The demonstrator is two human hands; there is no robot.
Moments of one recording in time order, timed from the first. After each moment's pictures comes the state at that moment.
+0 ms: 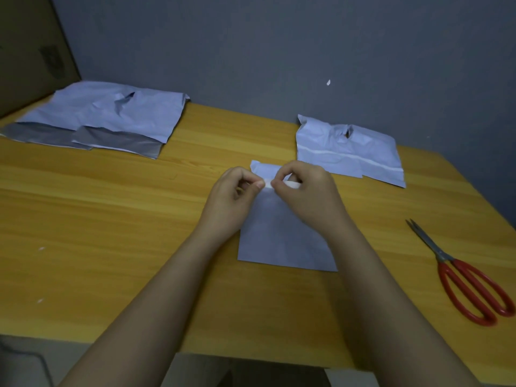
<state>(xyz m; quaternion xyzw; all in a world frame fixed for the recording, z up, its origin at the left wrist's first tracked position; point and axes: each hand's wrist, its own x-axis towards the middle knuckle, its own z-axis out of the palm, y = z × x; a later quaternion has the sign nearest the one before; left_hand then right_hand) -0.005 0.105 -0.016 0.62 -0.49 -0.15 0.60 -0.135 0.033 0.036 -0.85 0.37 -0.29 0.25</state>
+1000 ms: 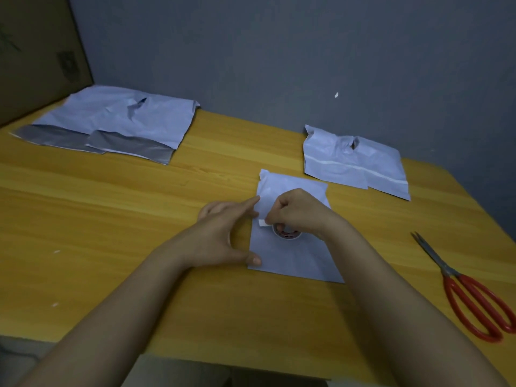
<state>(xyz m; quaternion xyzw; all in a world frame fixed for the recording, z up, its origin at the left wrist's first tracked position) 0.035 0.149 -0.027 0.66 -0.66 -0.22 0.27 -0.110 0.023 0.029 -0.83 0.42 -0.03 0.36</state>
